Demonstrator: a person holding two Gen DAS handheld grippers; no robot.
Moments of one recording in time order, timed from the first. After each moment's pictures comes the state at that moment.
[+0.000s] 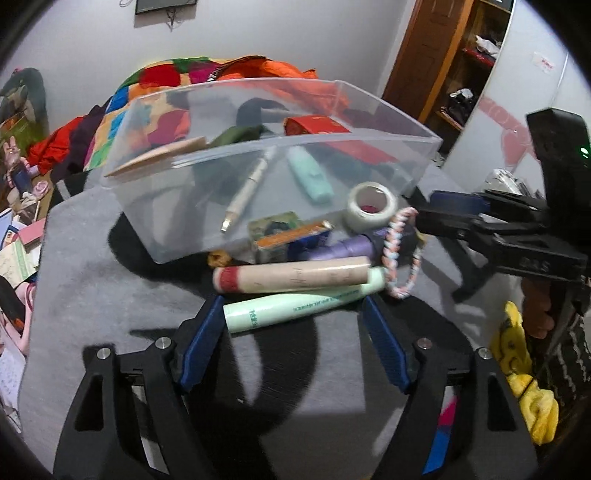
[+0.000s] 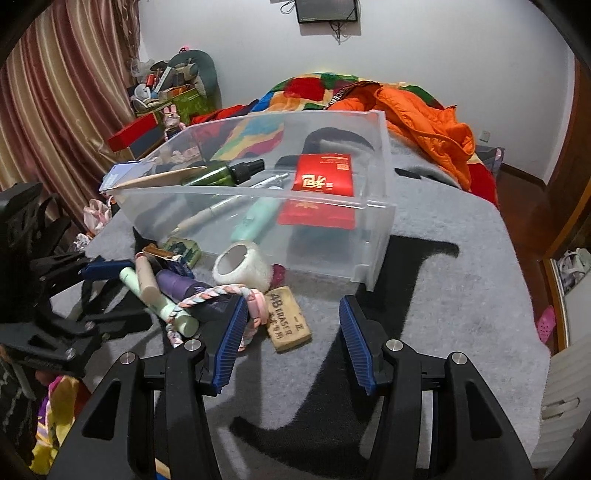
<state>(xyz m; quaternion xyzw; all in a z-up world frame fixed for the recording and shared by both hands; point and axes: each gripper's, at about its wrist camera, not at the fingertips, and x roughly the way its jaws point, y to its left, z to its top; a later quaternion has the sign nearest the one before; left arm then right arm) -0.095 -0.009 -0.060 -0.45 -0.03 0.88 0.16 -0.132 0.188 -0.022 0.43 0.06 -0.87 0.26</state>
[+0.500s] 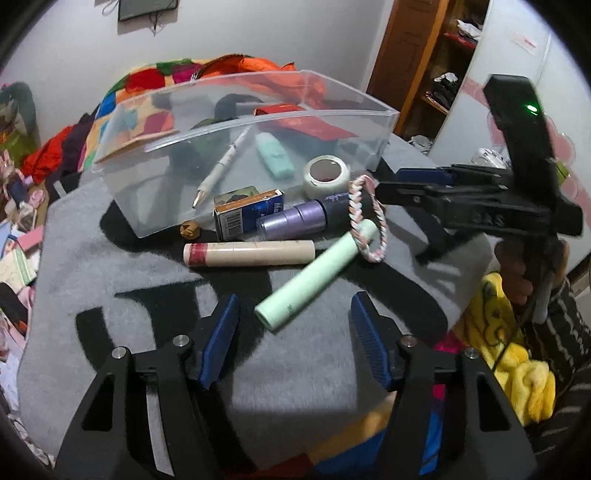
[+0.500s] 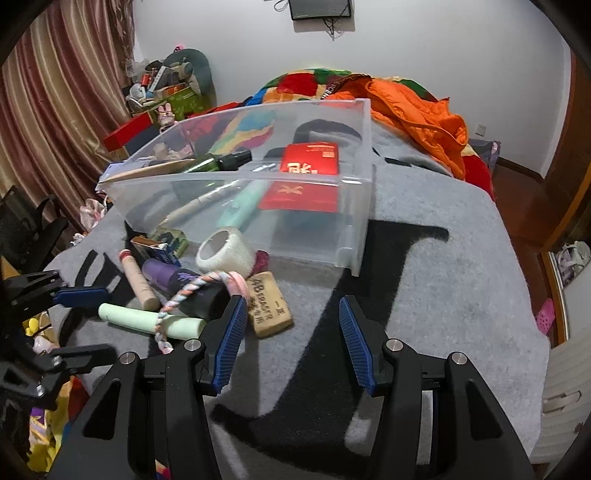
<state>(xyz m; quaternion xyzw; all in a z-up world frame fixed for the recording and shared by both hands) -0.066 0.008 -0.053 -0.46 0.00 0.87 0.18 -0.132 0.197 -0.029 0.43 0.06 -0.86 0.25</state>
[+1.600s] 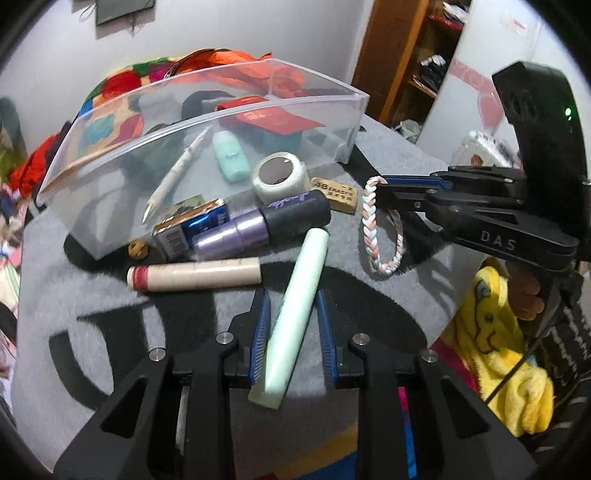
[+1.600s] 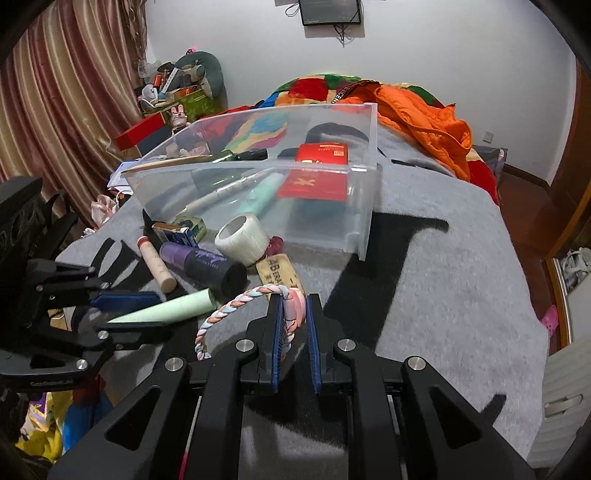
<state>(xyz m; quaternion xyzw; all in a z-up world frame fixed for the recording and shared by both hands) -0.079 0.049 -0.056 -0.47 0.03 0.86 0.20 -0.113 0.206 -0.027 0.42 0.06 -0.86 0.27</state>
